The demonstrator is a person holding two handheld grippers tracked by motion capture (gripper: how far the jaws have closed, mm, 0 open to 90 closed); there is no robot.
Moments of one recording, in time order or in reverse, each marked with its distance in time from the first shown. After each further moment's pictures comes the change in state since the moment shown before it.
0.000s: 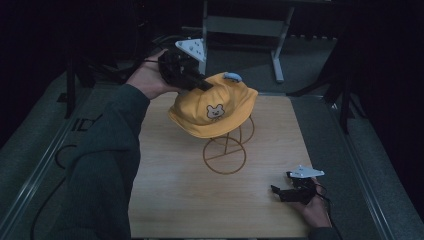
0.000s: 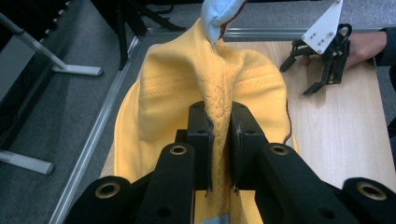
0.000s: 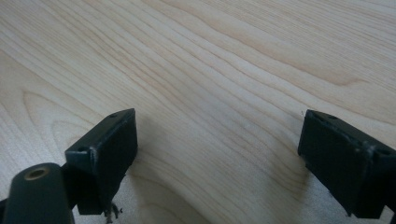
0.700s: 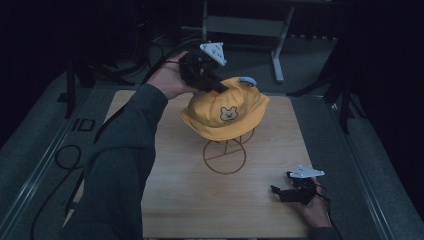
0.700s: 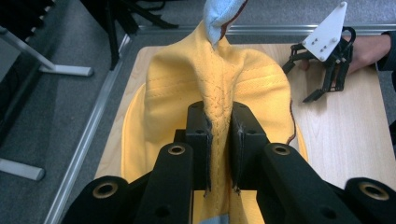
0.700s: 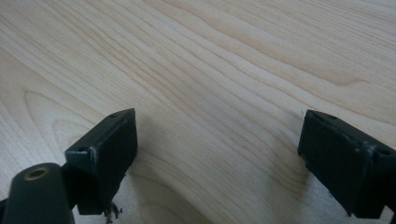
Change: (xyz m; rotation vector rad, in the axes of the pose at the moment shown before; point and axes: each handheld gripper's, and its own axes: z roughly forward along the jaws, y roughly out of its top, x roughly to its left) left arm 0.002 0.022 0.037 0.030 -0.036 0.007; right arm 0.000 0.000 0.000 0.001 0.003 0.002
